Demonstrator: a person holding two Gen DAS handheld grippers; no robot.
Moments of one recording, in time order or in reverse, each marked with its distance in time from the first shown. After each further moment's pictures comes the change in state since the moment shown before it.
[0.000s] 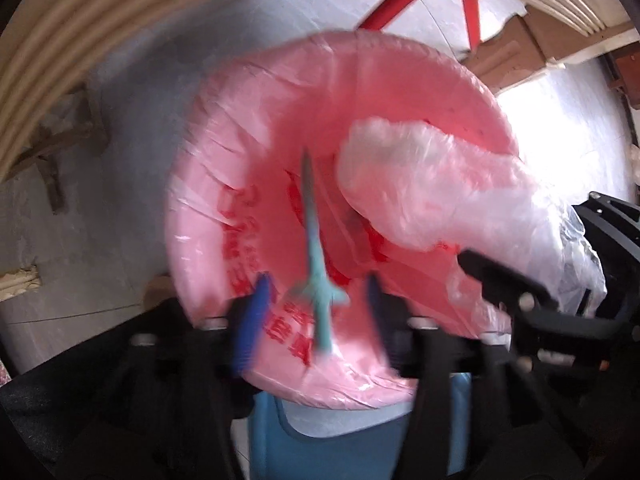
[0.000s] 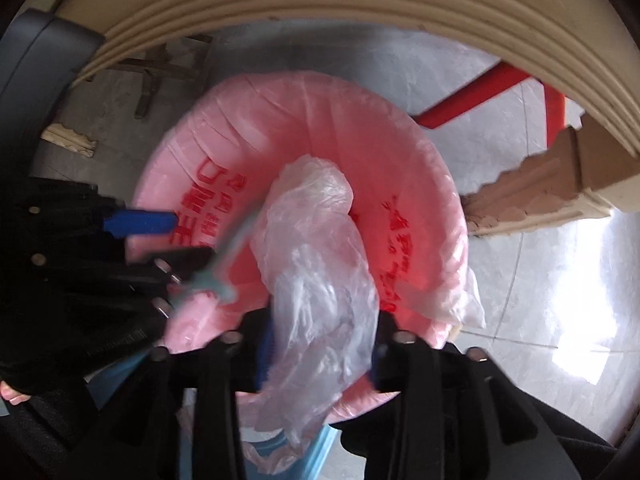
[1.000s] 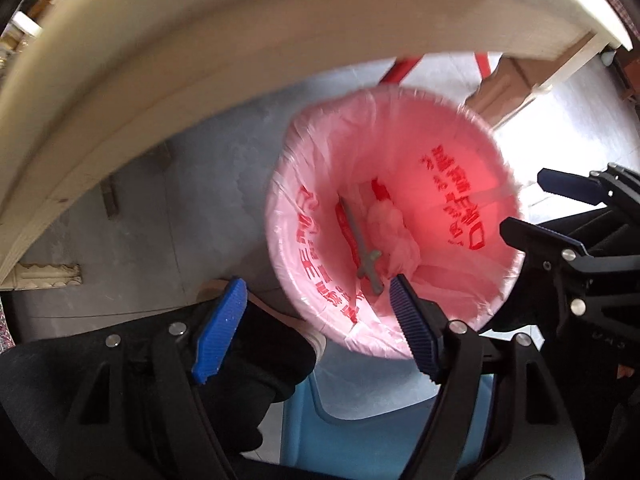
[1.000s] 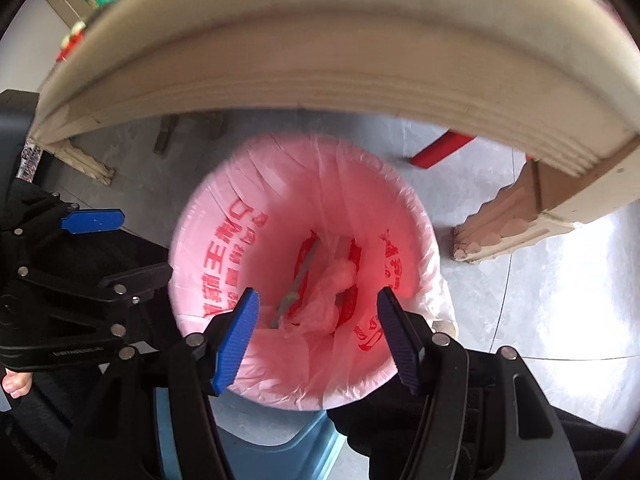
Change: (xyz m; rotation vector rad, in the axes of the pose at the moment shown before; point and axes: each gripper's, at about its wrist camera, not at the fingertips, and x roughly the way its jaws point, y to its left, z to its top) left arm -0.078 0.020 -0.050 -0.020 -0.163 0.115; right arm -0.075 0.003 -0.020 0.033 -0.165 0.024
